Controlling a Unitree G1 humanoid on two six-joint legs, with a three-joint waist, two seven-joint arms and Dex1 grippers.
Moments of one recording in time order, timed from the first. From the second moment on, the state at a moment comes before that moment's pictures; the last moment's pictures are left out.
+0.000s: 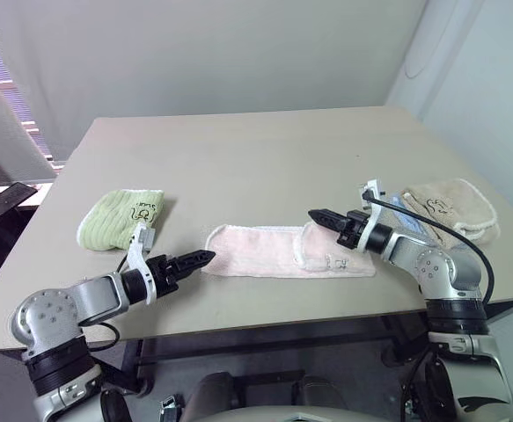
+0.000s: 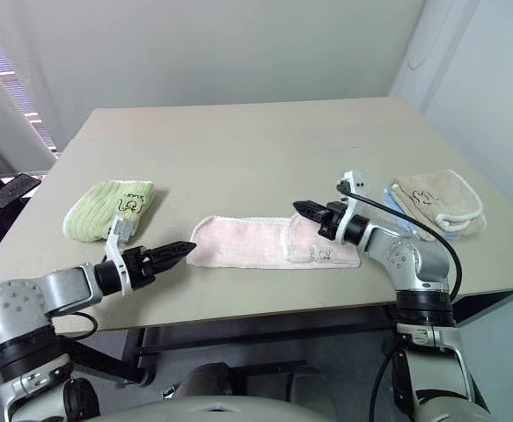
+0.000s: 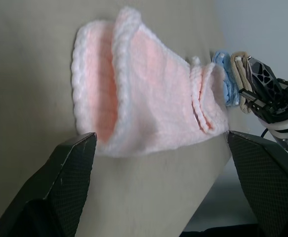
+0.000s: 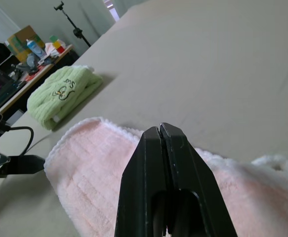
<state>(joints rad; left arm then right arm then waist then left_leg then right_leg) -0.23 0.30 0.62 -0.16 -1.19 1.61 -0.12 -0.44 -0.42 -0.15 0.11 0.66 0.86 0.67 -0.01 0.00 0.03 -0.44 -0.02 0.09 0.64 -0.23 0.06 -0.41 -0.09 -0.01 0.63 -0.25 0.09</state>
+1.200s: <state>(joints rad) -0.19 0.40 0.20 0.08 -1.94 1.09 0.63 -0.44 -0.42 -0.19 0.19 0.56 0.79 0.57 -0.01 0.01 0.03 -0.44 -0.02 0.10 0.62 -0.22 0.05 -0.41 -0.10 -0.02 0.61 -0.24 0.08</state>
